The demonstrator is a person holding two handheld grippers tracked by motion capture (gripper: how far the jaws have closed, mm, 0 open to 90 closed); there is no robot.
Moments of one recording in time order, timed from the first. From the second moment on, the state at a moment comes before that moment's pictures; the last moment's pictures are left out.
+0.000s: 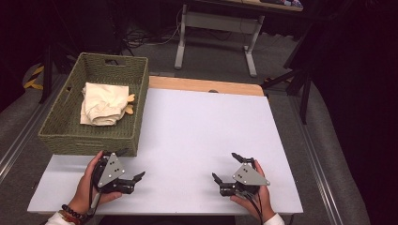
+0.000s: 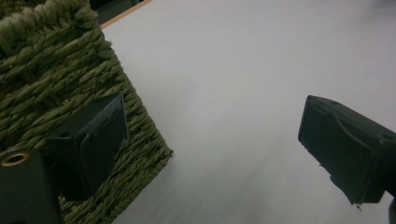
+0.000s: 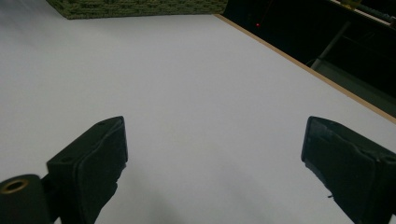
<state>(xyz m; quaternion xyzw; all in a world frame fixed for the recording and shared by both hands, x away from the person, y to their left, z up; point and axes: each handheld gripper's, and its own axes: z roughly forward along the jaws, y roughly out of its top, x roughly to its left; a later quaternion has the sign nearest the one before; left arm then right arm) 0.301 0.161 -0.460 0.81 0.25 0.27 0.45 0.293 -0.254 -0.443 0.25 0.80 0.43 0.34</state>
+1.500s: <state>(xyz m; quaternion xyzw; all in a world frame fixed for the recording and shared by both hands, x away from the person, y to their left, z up) 0.296 0.165 -0.456 0.80 0.25 0.27 0.47 0.292 -0.255 -0.447 0.25 0.80 0.43 0.33</state>
